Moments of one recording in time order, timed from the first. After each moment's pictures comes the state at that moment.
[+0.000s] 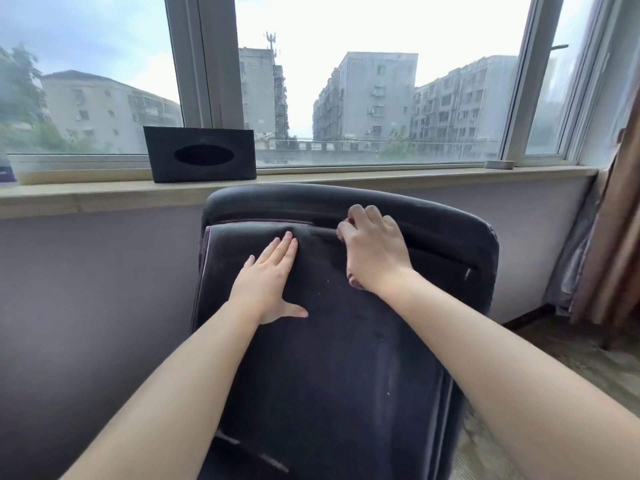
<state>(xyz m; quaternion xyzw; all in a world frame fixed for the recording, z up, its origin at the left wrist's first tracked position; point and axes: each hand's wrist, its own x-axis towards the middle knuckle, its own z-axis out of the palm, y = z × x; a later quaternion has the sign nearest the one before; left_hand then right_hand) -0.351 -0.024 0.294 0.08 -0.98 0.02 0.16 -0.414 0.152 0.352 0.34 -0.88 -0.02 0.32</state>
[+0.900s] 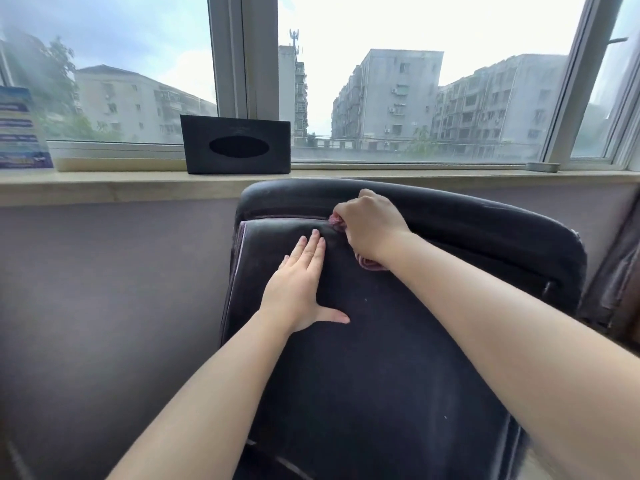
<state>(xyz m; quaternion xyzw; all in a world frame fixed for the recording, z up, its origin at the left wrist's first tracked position) -0.360 -0.053 0.274 0.05 -0.97 -0.06 0.22 -0.439 0.064 0.372 0.42 -0.85 0.02 0.33</state>
